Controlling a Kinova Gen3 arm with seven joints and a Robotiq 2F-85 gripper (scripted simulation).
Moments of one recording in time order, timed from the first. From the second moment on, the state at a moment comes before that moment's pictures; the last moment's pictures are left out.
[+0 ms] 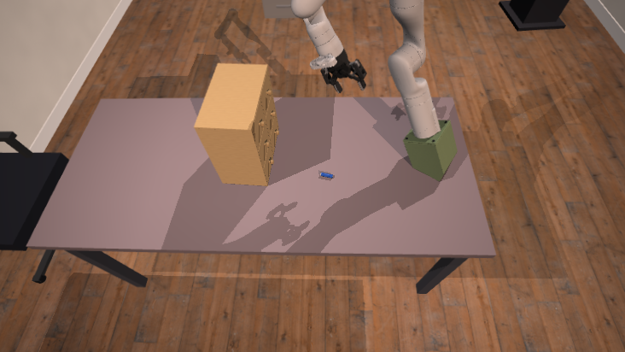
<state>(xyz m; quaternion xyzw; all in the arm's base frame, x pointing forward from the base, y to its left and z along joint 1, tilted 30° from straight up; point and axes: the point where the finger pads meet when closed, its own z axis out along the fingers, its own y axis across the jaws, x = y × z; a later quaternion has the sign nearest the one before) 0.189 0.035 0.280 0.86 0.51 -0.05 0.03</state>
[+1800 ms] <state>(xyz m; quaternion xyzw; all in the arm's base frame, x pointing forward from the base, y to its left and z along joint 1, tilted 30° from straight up) 0.196 0.033 0.318 0.80 0.59 -0.02 0.13</state>
